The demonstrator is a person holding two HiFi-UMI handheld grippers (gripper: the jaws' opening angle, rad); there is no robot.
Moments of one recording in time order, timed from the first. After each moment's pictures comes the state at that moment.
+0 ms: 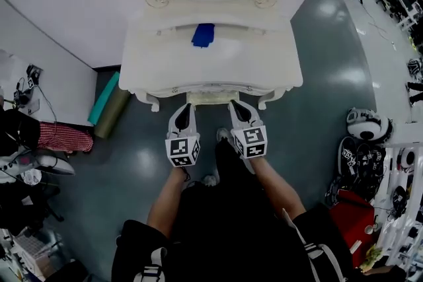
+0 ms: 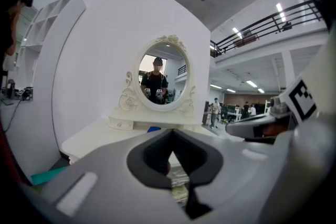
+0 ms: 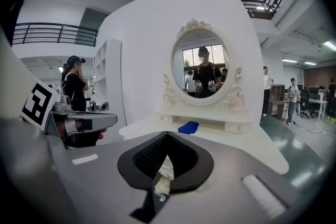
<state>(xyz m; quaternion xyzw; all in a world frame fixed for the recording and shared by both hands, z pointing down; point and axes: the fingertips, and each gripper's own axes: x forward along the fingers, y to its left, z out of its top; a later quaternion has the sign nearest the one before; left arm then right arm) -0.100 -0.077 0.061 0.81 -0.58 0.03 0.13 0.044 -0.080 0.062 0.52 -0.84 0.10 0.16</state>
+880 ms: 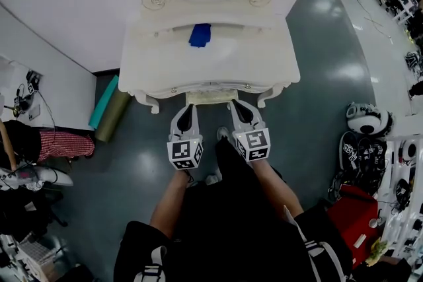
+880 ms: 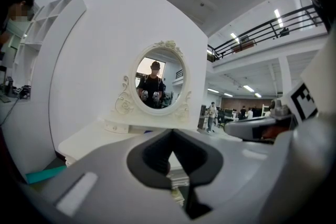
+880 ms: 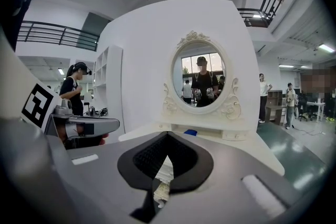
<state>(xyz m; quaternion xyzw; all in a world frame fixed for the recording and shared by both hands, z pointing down) -0.090 -0.063 0.036 0.82 -0.56 0.01 0.12 0.045 -0.064 0.029 0.53 -0.84 0.07 0.12</state>
